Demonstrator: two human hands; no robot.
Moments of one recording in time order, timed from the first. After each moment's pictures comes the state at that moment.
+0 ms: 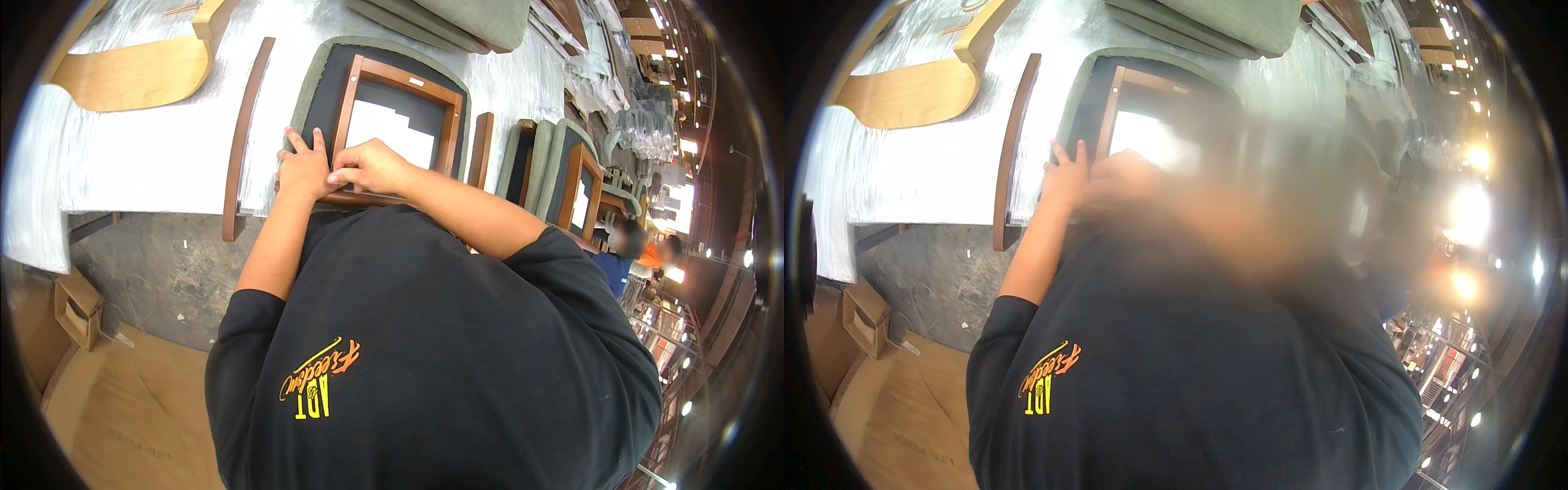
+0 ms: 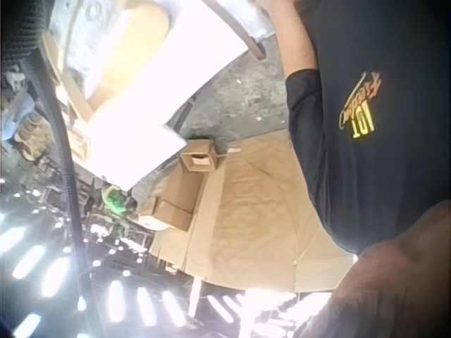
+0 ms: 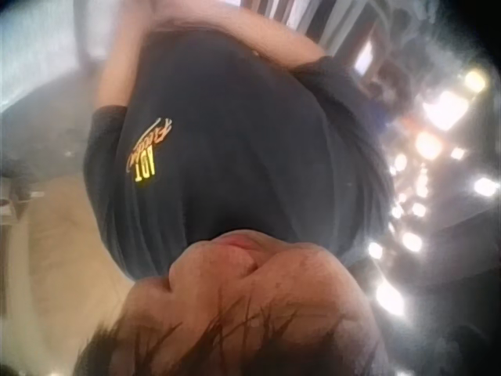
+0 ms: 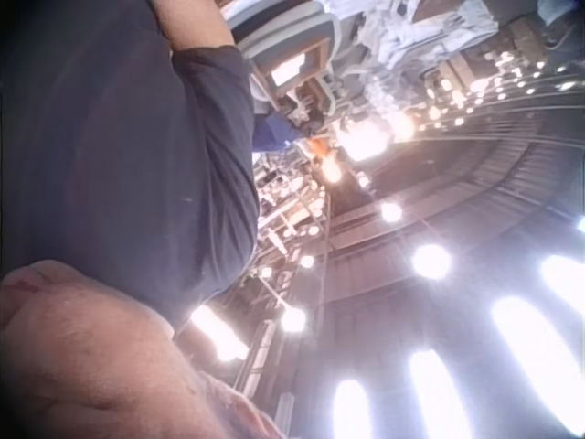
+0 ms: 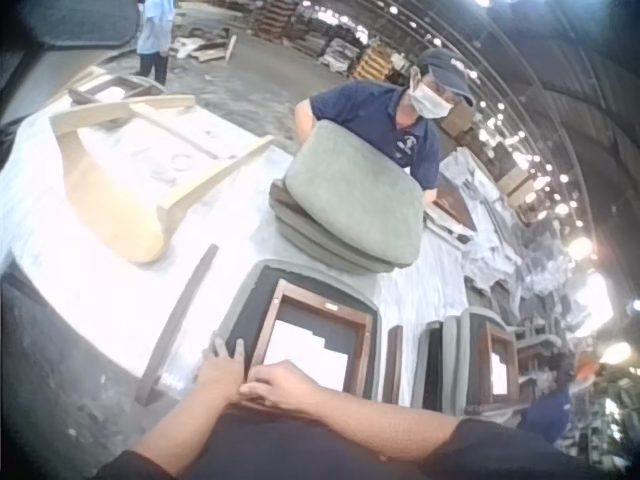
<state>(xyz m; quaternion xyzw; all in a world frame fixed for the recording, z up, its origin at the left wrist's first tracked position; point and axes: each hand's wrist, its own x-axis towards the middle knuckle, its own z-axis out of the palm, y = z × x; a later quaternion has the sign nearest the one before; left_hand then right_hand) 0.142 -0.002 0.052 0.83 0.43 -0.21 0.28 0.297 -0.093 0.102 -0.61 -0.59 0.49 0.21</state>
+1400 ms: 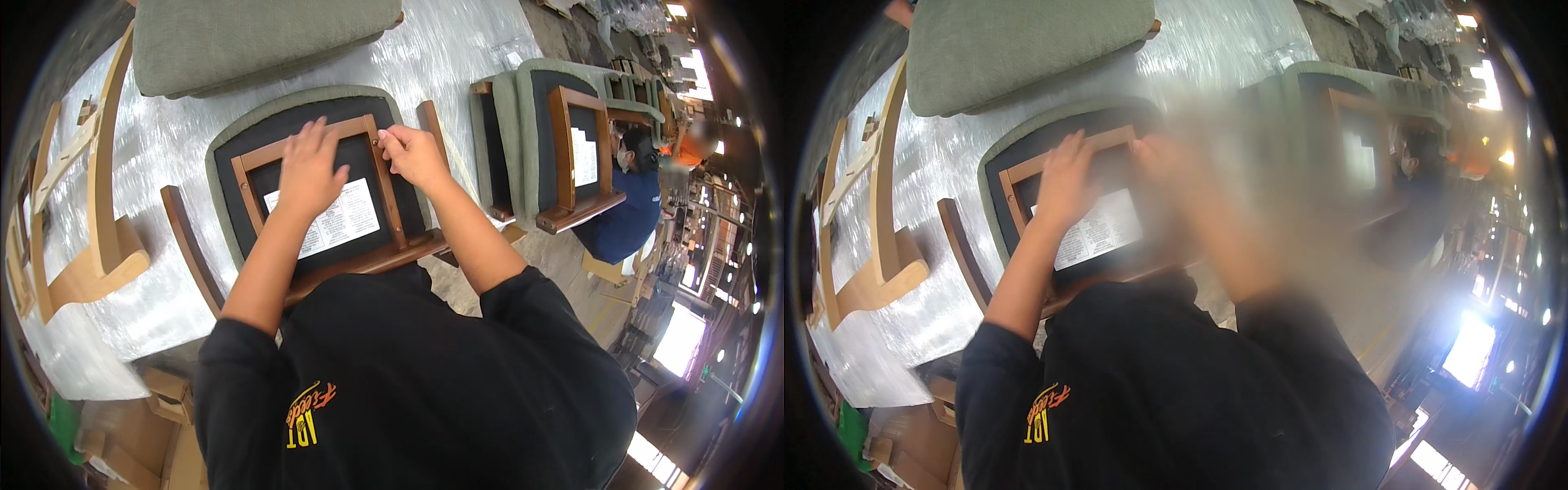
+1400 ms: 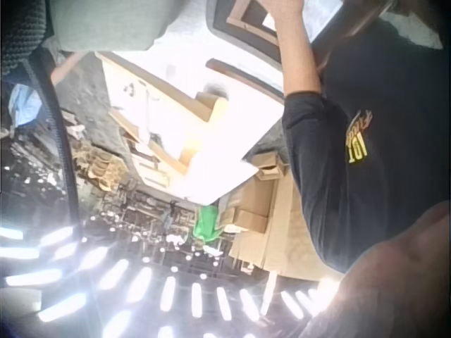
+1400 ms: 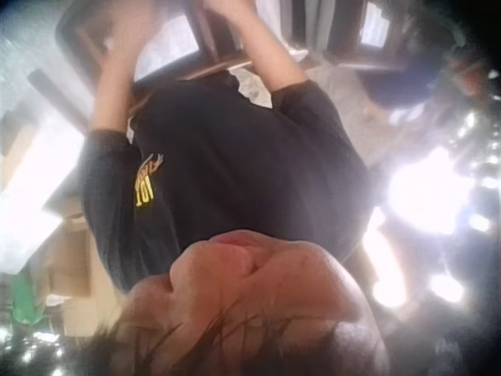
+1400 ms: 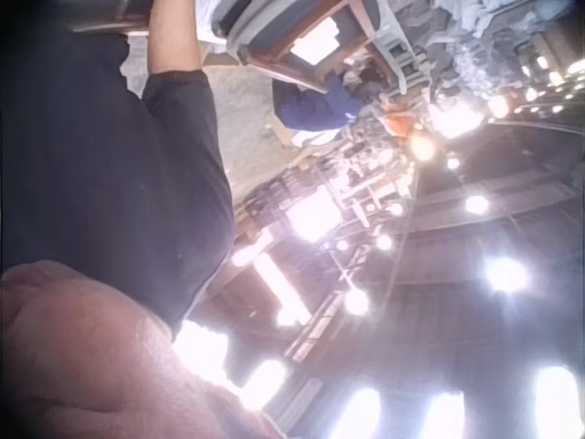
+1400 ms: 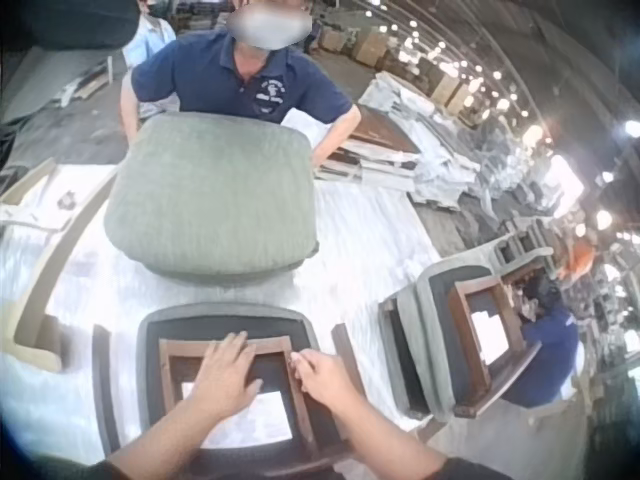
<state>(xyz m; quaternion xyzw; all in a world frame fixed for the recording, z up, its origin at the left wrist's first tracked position) 0.383 0.010 0.085 0.95 0.11 0.08 0.27 0.533 -0.191 0.072 -0.84 -0.27 0.22 0.41</state>
